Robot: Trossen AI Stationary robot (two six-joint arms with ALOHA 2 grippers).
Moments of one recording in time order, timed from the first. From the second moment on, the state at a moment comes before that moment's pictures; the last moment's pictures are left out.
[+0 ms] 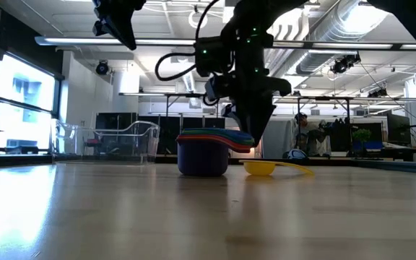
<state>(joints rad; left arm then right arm) 0.35 1.23 1.36 -1.10 -0.14 -0.25 -0.19 2.08 1.65 -1.11 -0.12 -0.50</state>
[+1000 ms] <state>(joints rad) 0.35 1.23 1.36 -1.10 -0.14 -0.21 -0.19 2.17 1.65 -1.09 -0.11 -0.36</state>
